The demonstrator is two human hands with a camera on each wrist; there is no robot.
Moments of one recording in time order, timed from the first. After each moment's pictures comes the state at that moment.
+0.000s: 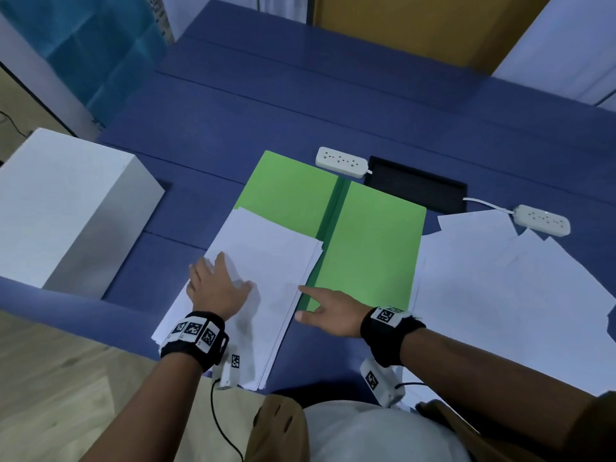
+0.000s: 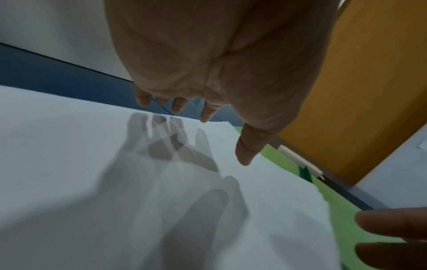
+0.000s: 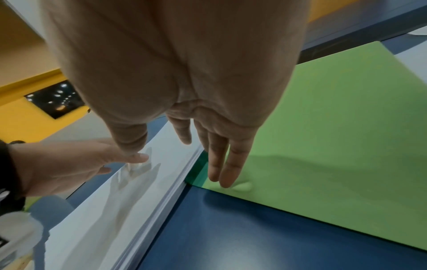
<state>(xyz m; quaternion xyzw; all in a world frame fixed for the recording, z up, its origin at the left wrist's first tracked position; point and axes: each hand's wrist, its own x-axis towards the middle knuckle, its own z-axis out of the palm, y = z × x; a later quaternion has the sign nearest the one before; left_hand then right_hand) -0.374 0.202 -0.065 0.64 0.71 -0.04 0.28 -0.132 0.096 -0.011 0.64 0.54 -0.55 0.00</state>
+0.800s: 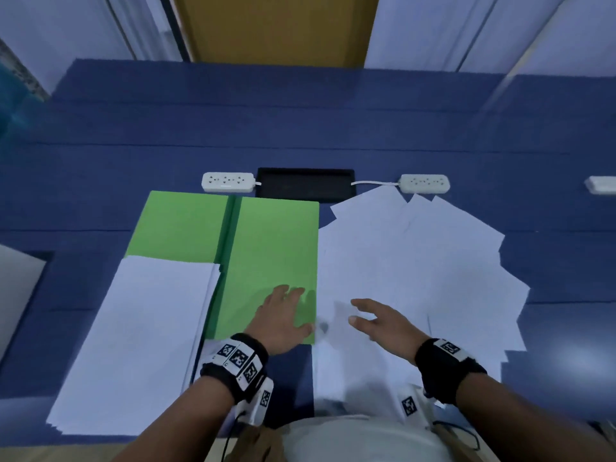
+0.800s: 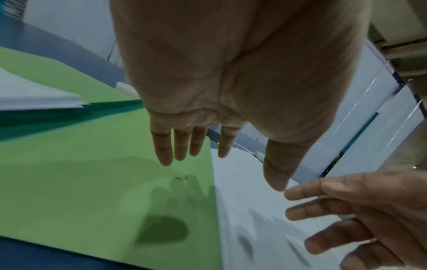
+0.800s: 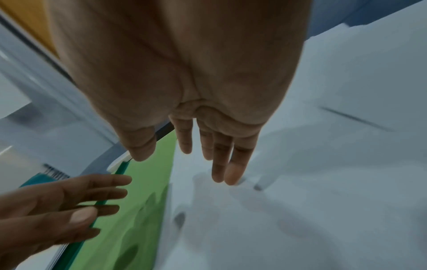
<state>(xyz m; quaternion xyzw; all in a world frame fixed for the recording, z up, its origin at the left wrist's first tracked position) -0.124 0.070 -0.016 0.84 0.36 -0.15 0.38 0.076 -0.102 -0.002 0.78 0.28 -0.51 -0.23</state>
